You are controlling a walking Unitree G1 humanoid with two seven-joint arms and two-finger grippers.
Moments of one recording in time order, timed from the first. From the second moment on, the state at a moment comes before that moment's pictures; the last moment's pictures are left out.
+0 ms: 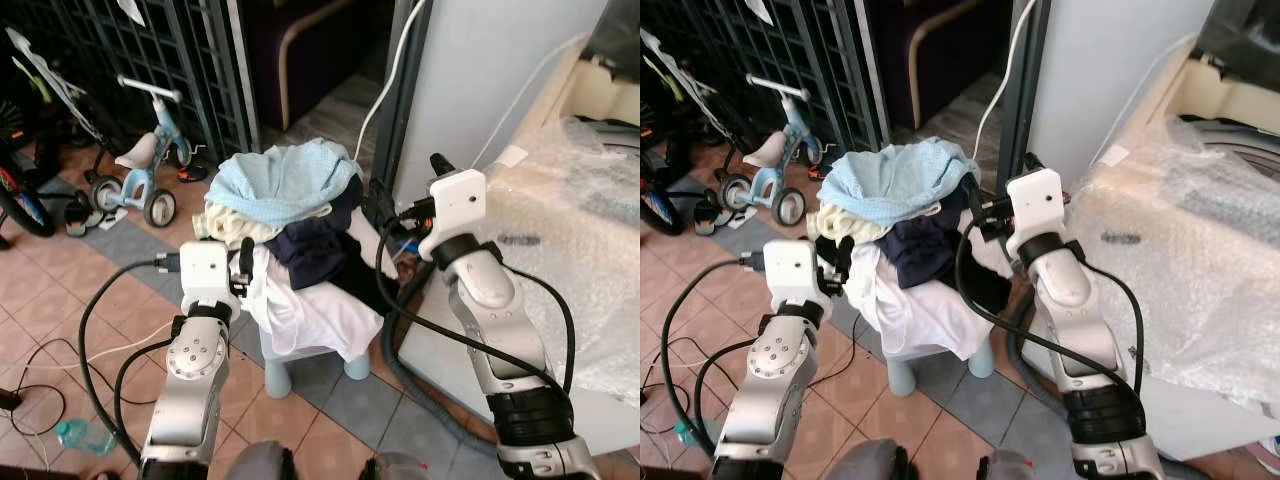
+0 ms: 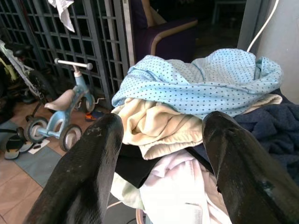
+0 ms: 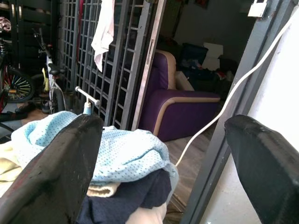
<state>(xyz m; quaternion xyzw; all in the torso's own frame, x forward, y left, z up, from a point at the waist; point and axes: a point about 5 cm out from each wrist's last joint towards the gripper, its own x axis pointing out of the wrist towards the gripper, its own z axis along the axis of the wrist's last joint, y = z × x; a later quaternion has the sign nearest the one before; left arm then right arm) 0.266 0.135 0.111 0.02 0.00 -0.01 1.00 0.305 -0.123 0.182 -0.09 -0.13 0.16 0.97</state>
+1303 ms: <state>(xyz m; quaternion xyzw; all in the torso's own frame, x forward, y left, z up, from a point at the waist) 0.261 0.145 0.101 0.00 0.01 -0.01 1.00 0.256 -0.120 0.085 -0.07 0.01 0.16 0.98</state>
